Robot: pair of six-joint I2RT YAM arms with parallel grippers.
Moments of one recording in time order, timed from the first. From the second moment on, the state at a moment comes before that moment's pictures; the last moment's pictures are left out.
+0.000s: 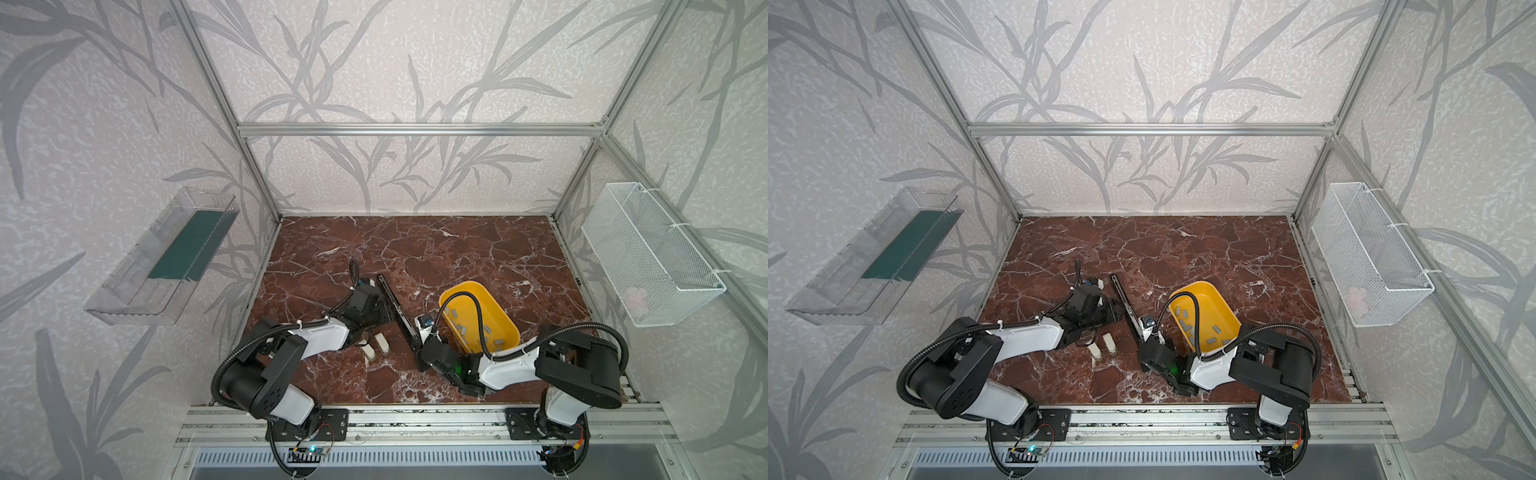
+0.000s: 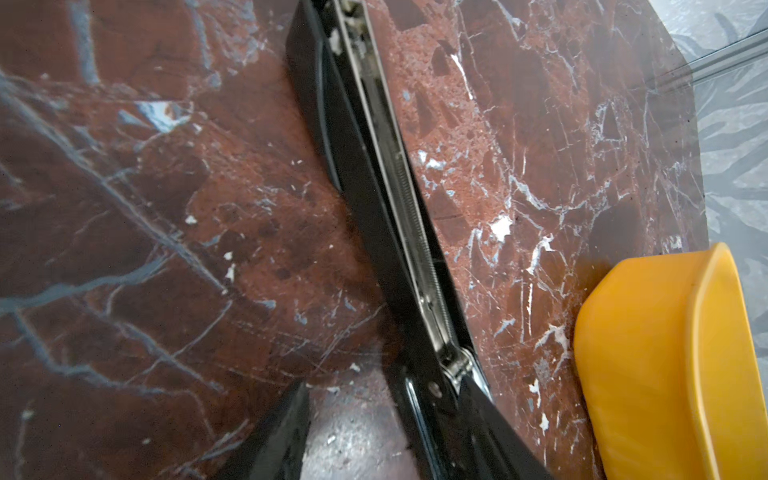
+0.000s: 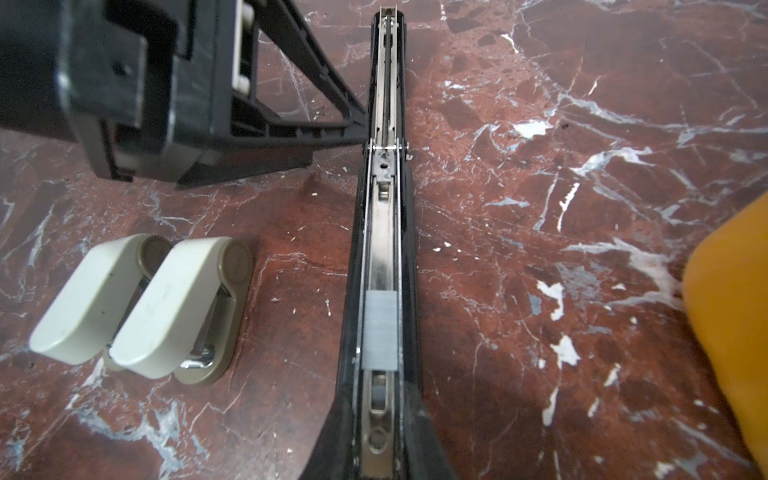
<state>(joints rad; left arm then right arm) -0.51 1.52 0.54 0.19 0.05 -0.80 1.20 1.69 0.53 0.52 0.45 0.57</state>
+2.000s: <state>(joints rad) -0.59 1.41 0.43 0.62 0.12 -0.23 1.25 1.73 0.47 0.69 0.43 0.52</state>
